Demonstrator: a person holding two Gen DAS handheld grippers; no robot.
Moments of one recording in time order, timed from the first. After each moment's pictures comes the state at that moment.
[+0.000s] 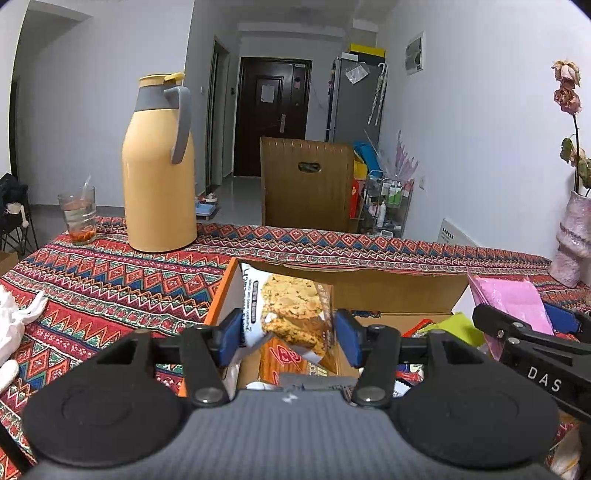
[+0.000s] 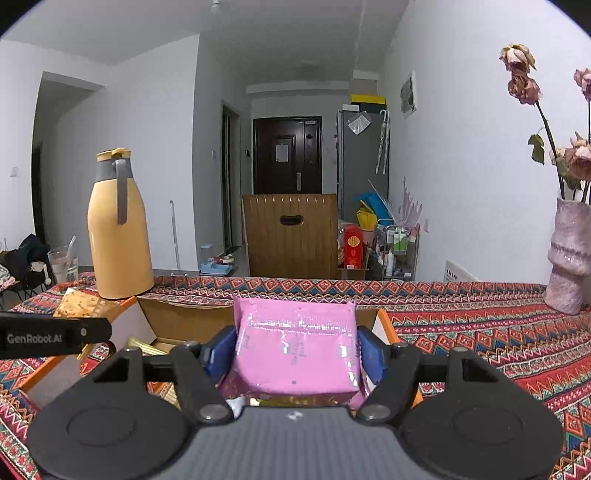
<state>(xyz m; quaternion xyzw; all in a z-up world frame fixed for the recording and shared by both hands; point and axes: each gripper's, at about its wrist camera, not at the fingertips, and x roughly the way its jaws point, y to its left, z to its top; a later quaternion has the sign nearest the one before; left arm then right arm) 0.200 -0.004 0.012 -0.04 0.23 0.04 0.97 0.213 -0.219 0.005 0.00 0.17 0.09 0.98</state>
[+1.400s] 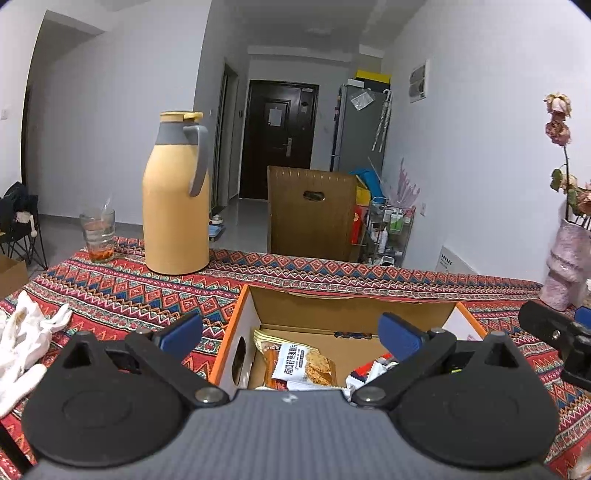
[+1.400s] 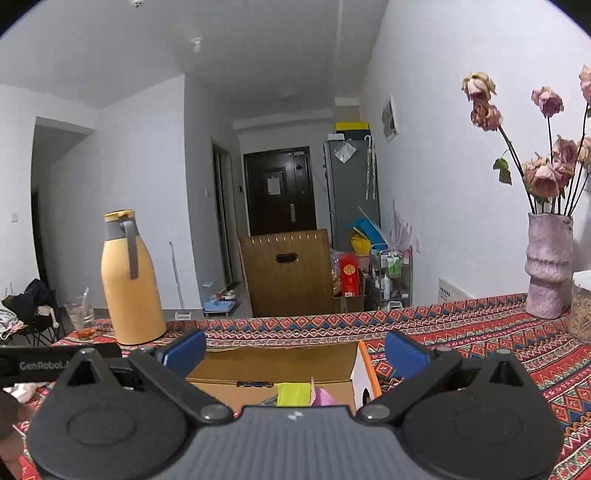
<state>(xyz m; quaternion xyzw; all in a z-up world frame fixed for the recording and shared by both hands) 0.155 -0.005 0.047 -0.05 0.19 0.05 0.98 0.151 -0.247 0.052 0.04 0.12 0.09 0.99</state>
